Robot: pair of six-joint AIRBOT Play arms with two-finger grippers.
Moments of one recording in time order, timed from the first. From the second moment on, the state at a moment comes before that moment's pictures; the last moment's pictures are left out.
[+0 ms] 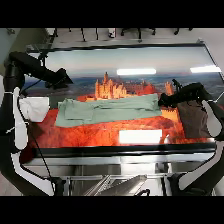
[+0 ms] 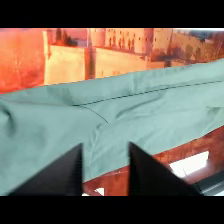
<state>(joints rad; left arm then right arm) 0.02 -1.82 1.99 -2.11 1.52 1.53 -0.27 -1.90 1.43 2.36 -1.23 -2.01</state>
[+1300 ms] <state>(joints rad) -0.68 -2.18 2.02 -2.28 1.06 1.46 -0.31 -1.29 1.49 2.47 -1.53 -1.96</state>
